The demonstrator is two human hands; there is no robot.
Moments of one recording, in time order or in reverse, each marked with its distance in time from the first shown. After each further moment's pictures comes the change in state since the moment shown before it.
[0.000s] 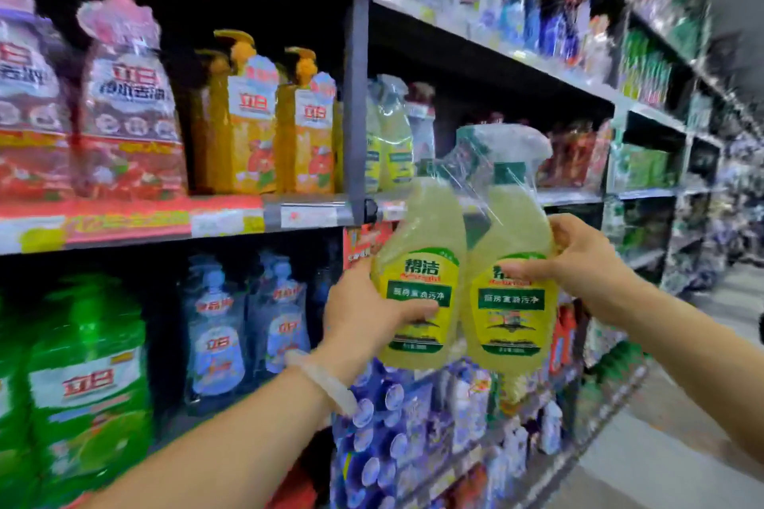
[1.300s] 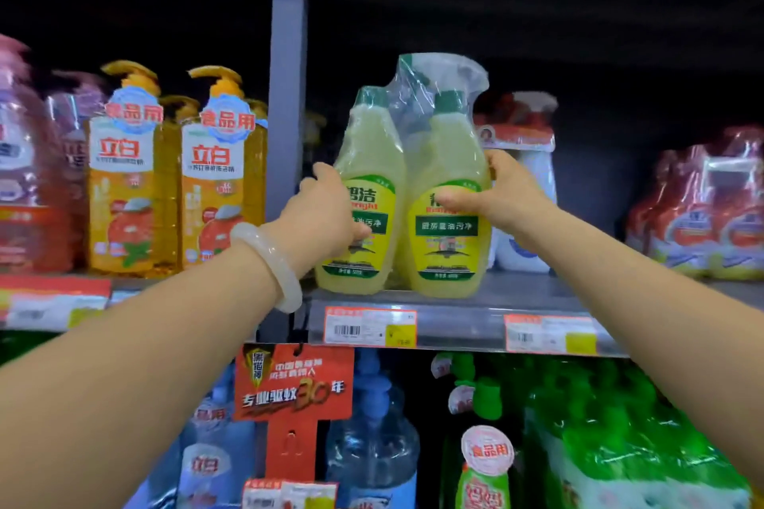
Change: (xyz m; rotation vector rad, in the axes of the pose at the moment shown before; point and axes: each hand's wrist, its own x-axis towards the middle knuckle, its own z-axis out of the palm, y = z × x) left_hand 0.322 0.071 0.090 0.934 0.466 -0.298; right_hand 0.442 0.046 0.091 0.241 -0.487 -0.438
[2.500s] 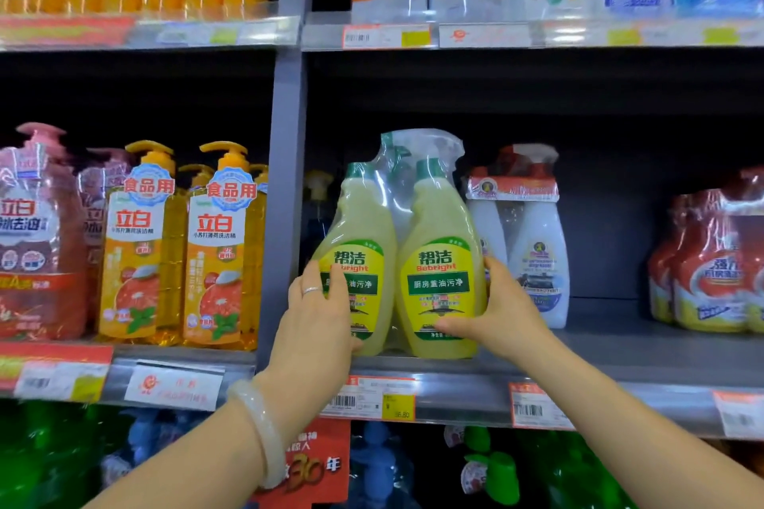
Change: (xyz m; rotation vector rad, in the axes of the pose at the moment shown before) left_hand -0.034 -0.014 0.040 0.305 0.113 0.120; right_hand -0.036 0.031 0.016 -0.245 -0.048 0.114
